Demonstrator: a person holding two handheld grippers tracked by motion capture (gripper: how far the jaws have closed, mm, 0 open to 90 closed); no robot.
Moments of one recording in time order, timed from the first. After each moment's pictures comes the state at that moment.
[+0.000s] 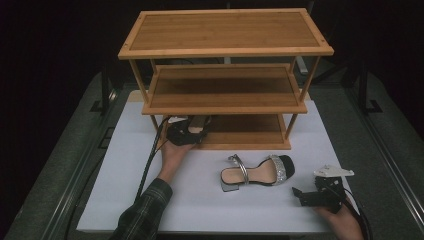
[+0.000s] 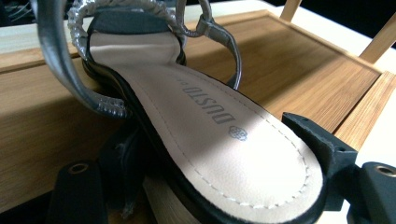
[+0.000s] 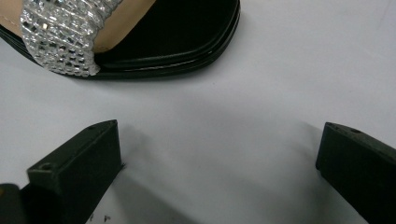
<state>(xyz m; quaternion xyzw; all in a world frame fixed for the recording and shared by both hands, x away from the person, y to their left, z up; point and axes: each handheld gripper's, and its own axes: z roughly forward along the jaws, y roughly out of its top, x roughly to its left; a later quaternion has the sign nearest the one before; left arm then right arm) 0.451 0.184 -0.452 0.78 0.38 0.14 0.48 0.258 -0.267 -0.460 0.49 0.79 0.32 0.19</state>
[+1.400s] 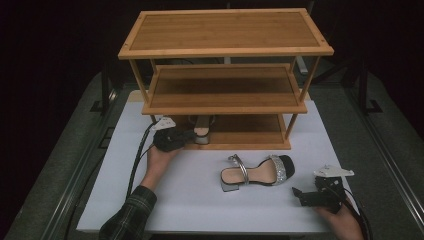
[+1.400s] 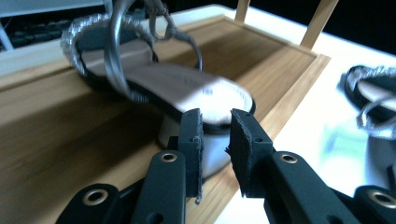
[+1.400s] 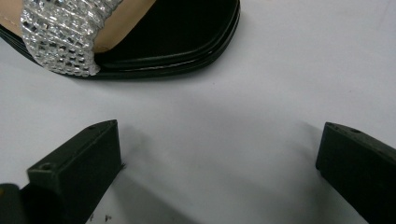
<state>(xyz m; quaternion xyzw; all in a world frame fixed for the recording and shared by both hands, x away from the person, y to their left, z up) 0.419 0.214 -0.432 0.78 0.31 0.11 0.53 0.258 -0.267 -0.460 0.49 0.79 0.32 0.19</state>
